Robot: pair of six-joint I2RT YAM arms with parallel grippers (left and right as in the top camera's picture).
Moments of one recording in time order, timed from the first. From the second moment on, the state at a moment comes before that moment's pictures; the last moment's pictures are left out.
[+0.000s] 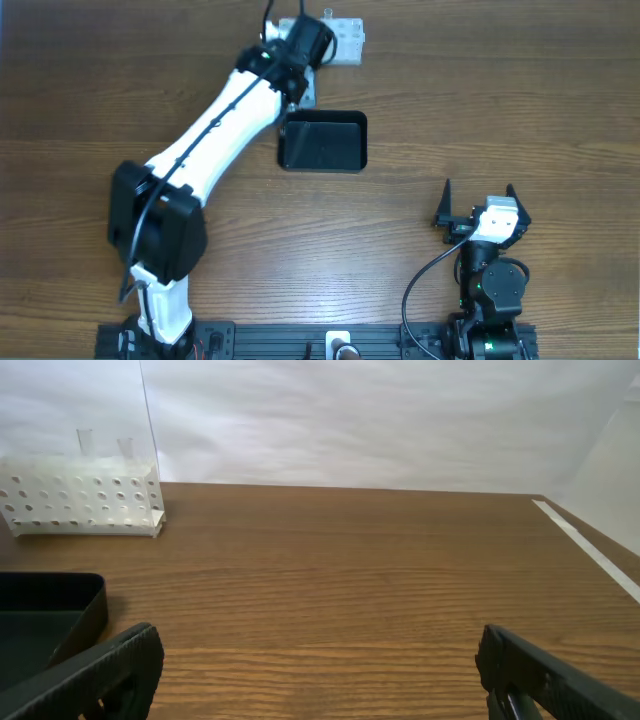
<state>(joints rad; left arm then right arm) -0.53 2.03 1.76 -0.93 -0.34 -0.57 0.05 0.02 0.01 -0.06 0.18 -0.07</state>
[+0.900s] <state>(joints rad) -0.54 2.17 1.75 -0.88 -0.34 -0.61 0.05 0.02 0.01 -0.06 0.18 -0.07</state>
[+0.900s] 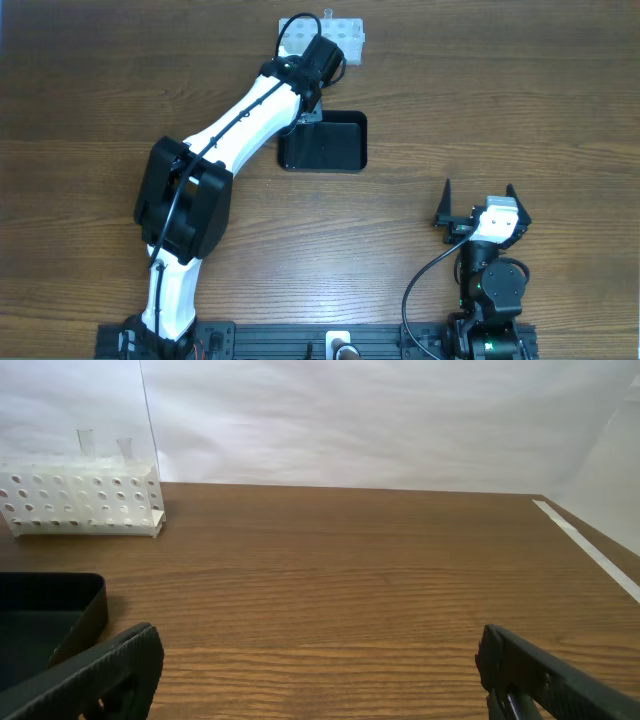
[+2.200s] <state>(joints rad) -0.02 0.80 0.60 0.07 0.03 -0.07 0.05 0.02 0.01 -0.06 0.18 -0.07</state>
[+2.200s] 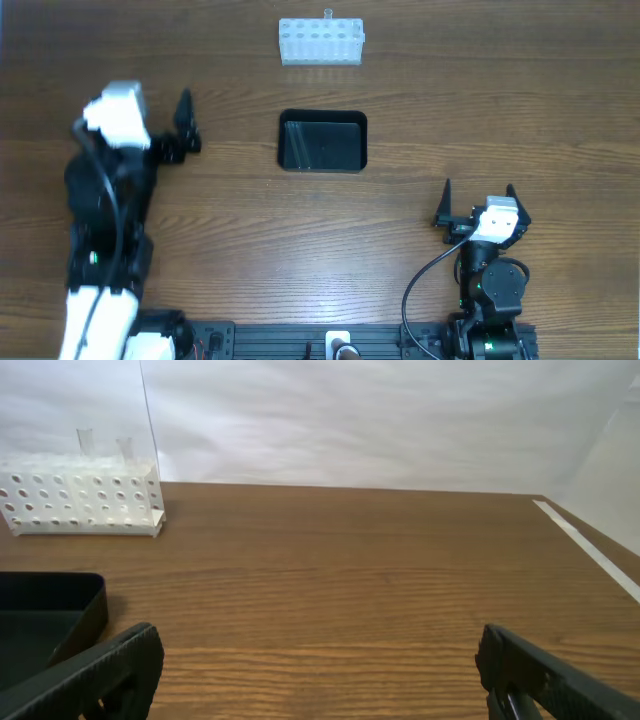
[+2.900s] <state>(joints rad) 0.07 0.08 0.03 0.08 0.10 -0.07 0.05 0.02 0.01 -0.06 0.18 -0.07</state>
